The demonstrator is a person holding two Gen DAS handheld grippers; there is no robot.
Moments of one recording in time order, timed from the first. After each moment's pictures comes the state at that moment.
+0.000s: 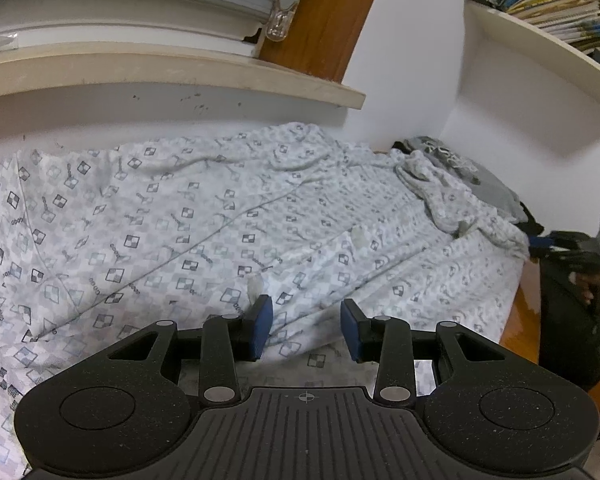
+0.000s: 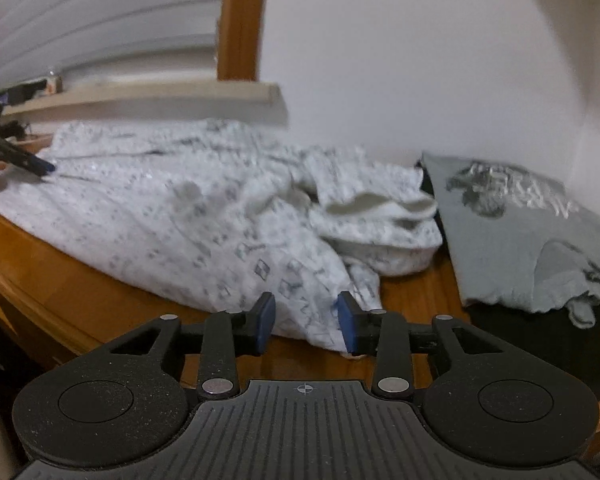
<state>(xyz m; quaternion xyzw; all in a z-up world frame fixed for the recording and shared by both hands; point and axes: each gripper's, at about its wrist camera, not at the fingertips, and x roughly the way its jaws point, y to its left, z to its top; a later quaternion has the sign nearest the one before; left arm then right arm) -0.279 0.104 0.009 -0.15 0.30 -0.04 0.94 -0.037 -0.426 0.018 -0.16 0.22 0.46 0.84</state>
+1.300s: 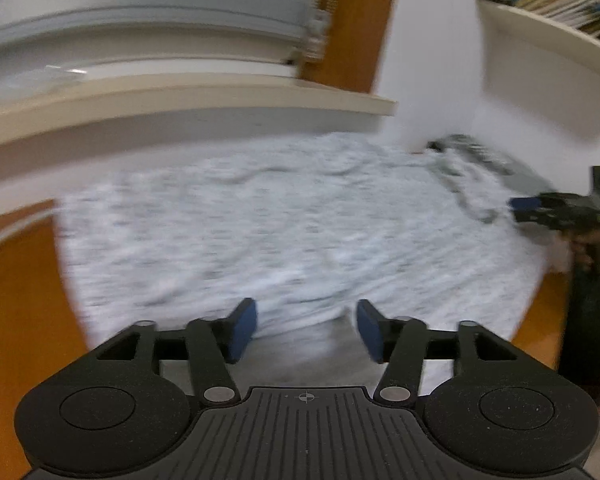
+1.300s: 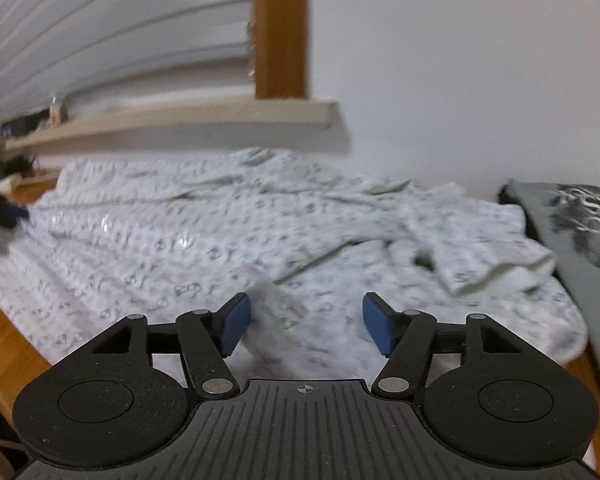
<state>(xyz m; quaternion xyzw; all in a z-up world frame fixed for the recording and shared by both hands) -0.347 0.123 0.028 -0.09 0.30 0.05 0.95 -0.055 -0.304 0.016 -0.13 0.22 0.50 0.83</state>
